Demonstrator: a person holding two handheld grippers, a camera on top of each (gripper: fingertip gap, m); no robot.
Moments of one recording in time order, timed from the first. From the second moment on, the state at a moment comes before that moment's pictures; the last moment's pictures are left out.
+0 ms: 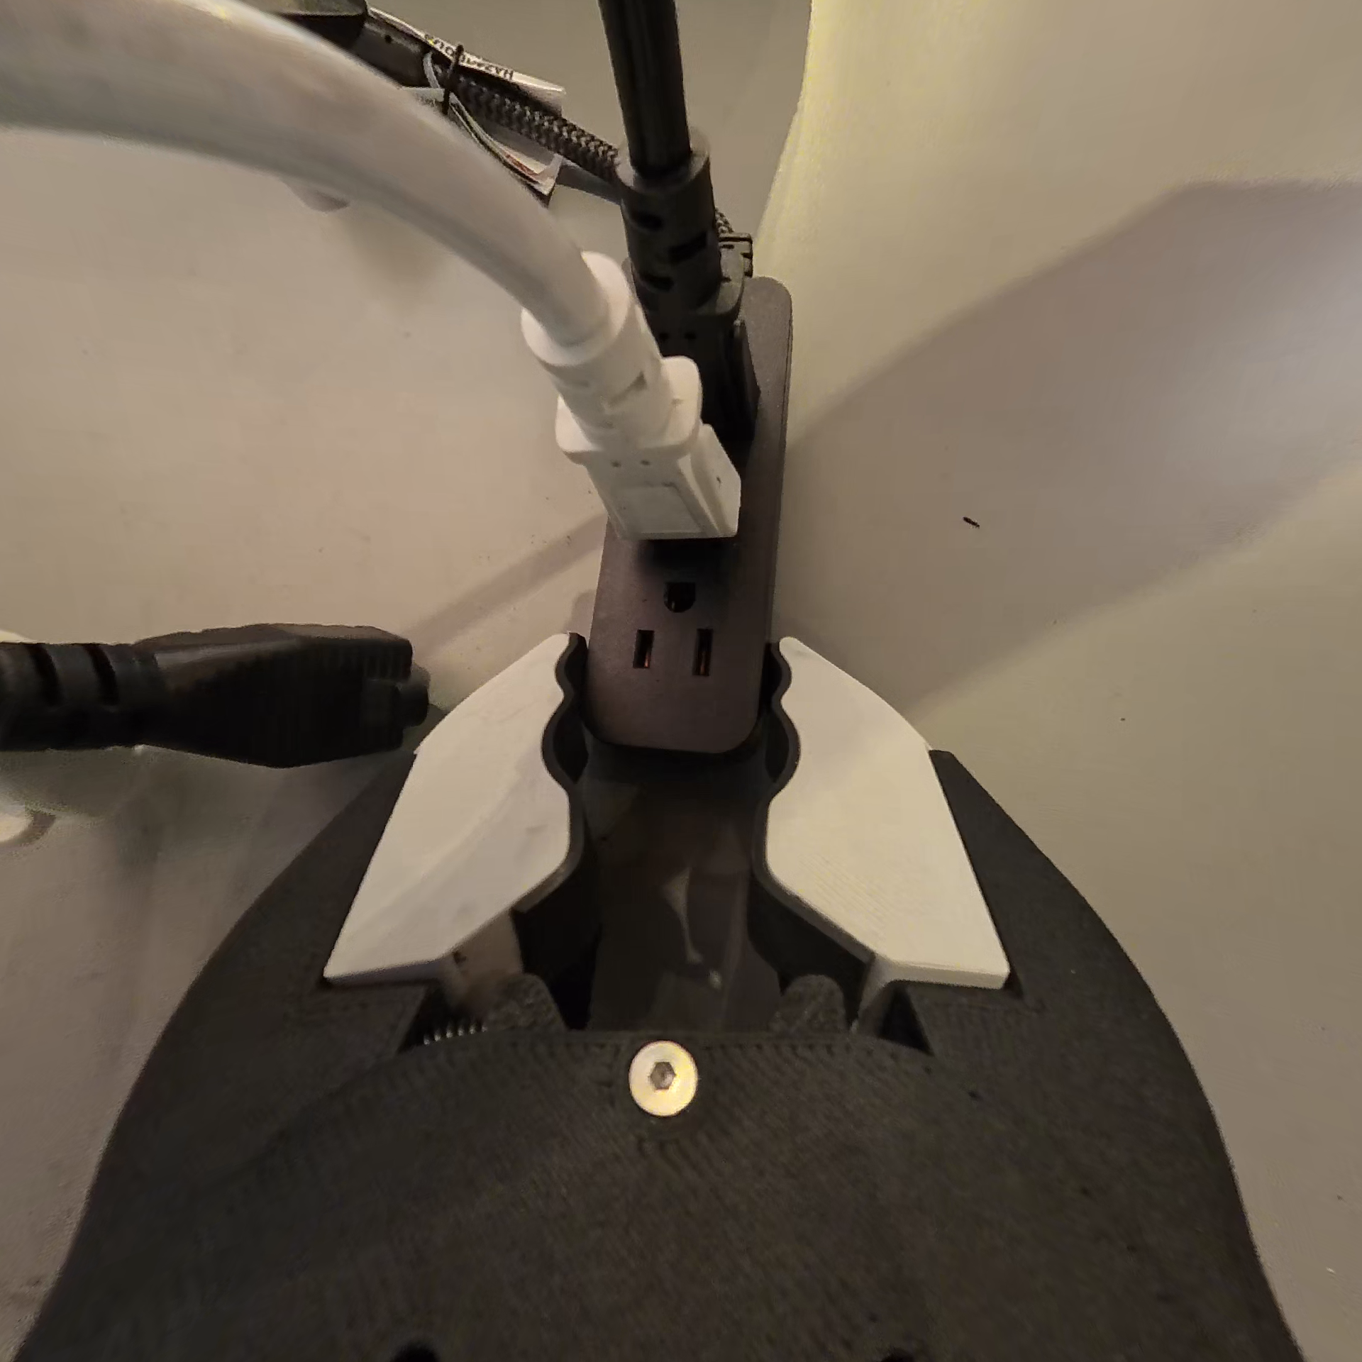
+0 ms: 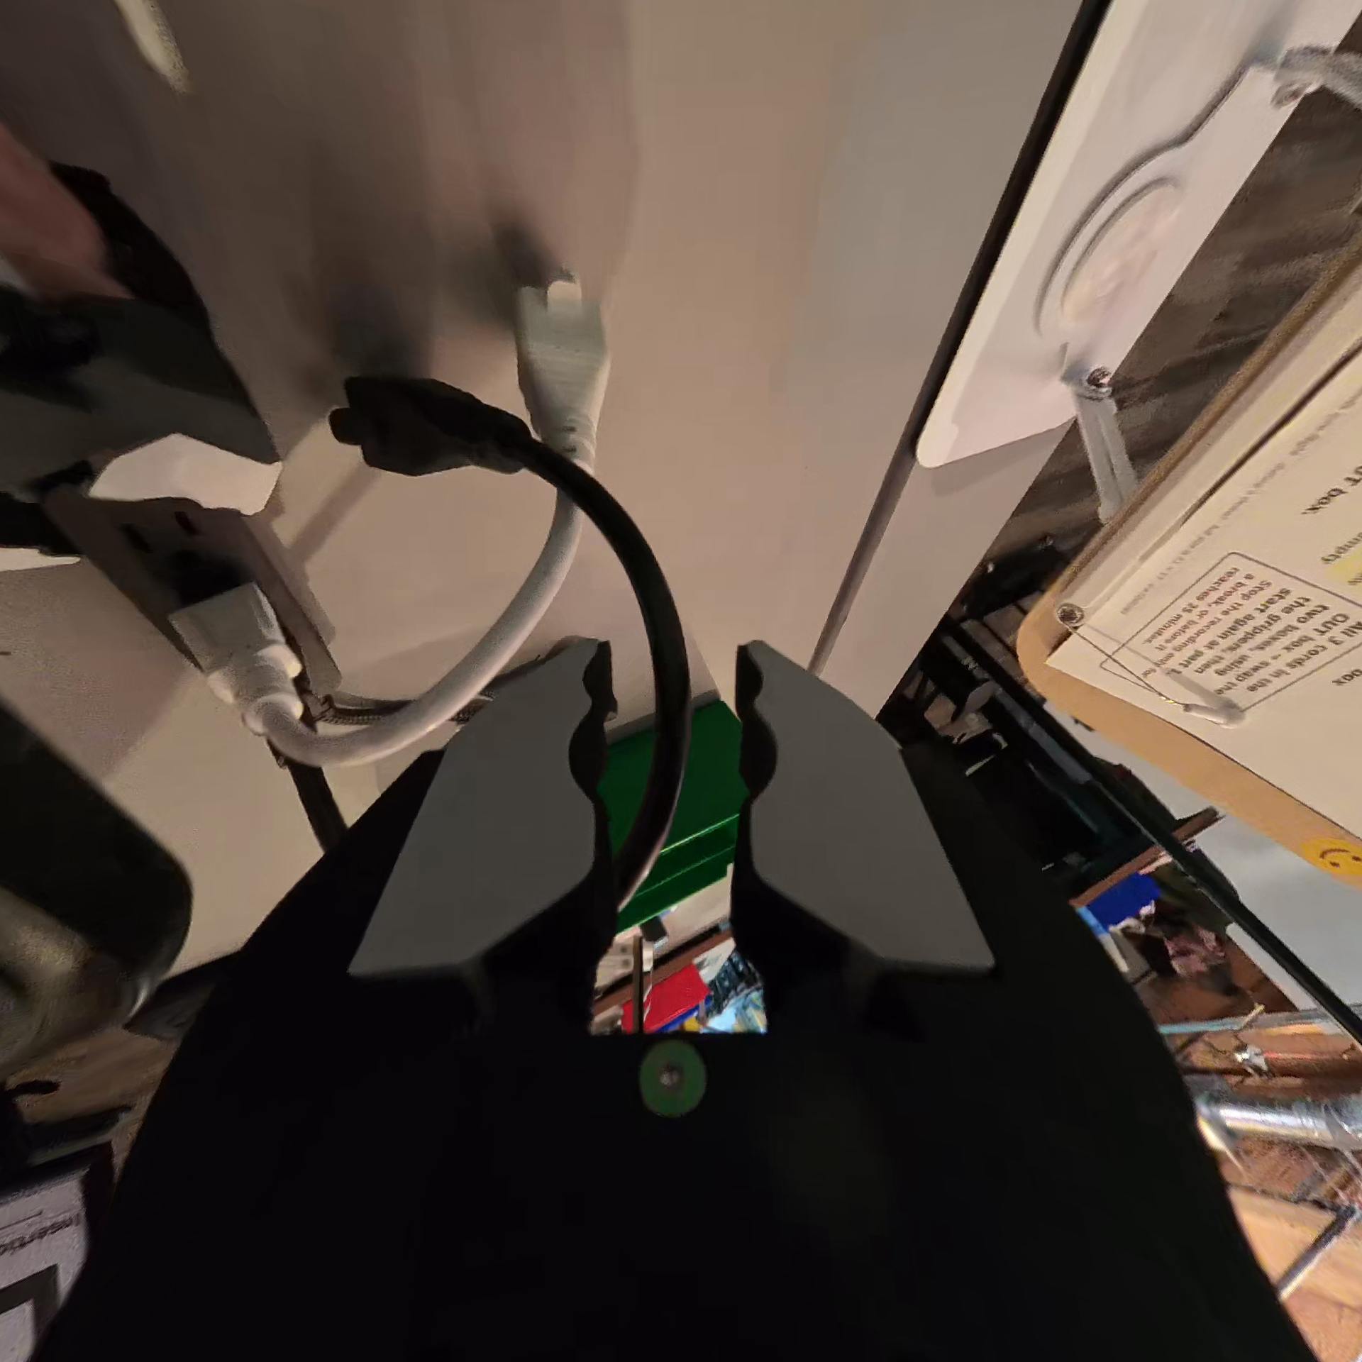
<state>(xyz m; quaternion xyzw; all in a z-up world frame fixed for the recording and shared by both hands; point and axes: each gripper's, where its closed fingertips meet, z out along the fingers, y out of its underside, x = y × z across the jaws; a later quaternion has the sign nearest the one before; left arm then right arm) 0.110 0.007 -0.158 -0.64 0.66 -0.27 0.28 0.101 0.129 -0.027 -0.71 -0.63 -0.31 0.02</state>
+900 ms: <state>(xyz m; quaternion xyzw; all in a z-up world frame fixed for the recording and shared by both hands) 0.111 0.003 -0.157 -0.64 0.66 -0.28 0.27 0.246 0.138 -0.012 -0.90 -0.29 -0.34 -0.01</state>
